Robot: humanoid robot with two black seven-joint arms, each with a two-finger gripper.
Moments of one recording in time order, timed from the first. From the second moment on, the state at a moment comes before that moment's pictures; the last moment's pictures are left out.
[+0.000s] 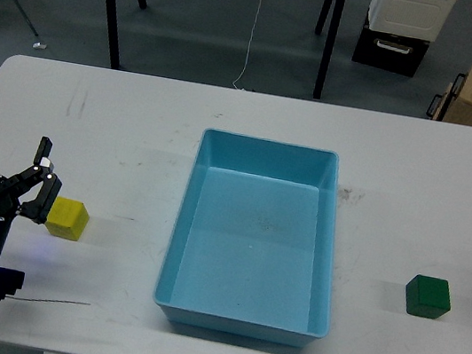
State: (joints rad) left arm 0.33 0.02 -1.52 -1.69 -0.20 -0.49 0.04; right arm -0.13 -1.29 1.43 1.70 -0.03 0.24 -0.05
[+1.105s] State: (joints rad) left arm 0.24 0.02 -1.47 -1.63 -0.20 -0.49 0.04; right arm 1.39 -0.96 -0.42 1.50 -0.67 0.34 -0.29
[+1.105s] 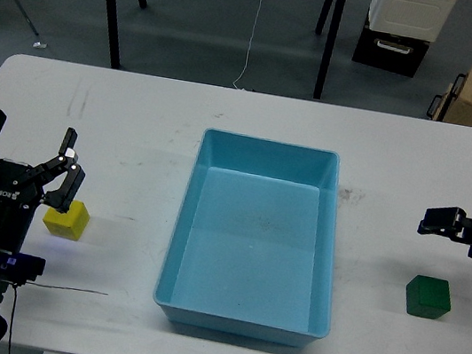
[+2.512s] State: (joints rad) left arm 0.25 0.02 -1.47 -1.61 -0.20 -0.49 0.04; right arm 1.46 -0.85 -0.39 1.58 -0.68 0.25 -0.36
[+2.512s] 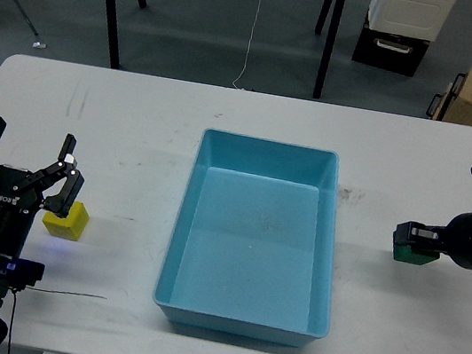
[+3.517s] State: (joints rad) left arm 0.24 0.02 -1.47 -1.59 -0.20 -0.49 0.04; right arm 1.62 -0.15 -0.57 1.38 -0.37 0.18 -0.36
